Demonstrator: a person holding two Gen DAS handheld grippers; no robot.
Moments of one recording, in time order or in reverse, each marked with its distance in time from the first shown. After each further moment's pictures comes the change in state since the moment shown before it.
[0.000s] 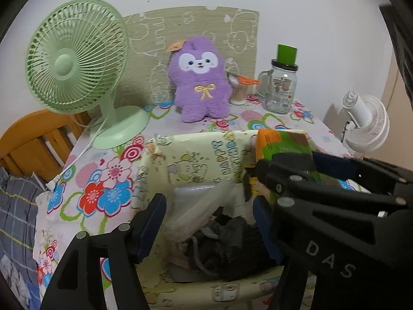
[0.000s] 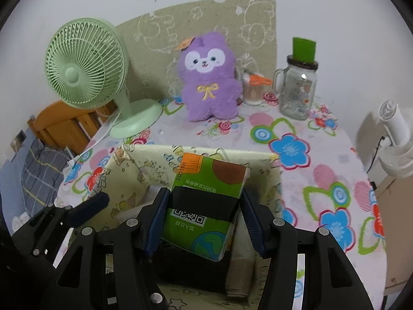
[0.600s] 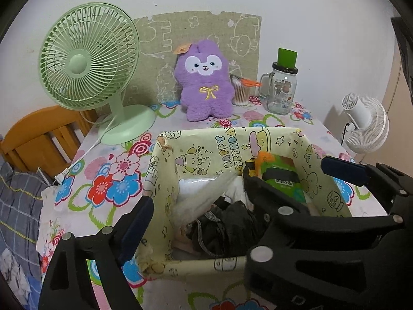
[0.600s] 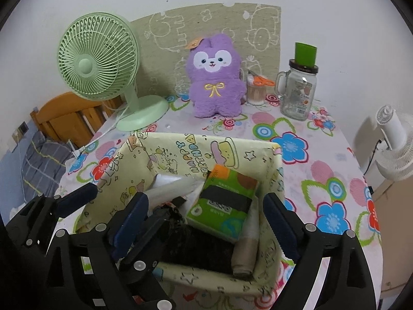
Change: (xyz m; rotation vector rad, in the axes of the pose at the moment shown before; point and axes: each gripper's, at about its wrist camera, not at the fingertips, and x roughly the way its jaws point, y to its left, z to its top) left arm -0.019 0.002 -0.009 -0.020 -0.005 0.025; right arm -0.023 0.012 -0.017 -0.036 -0.017 -0.027
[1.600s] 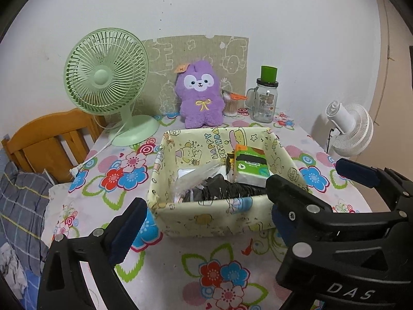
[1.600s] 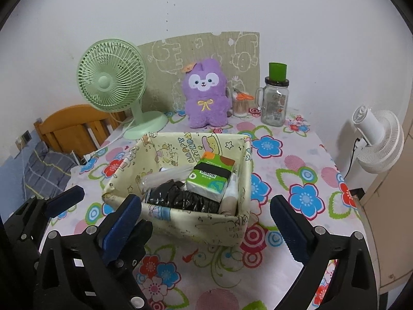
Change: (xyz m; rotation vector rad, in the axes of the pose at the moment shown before) left arm -0.071 -0.011 -0.039 -0.002 -0.096 -0.011; right arm -0.082 -0.004 -0.048 0.019 -0.127 -0.025
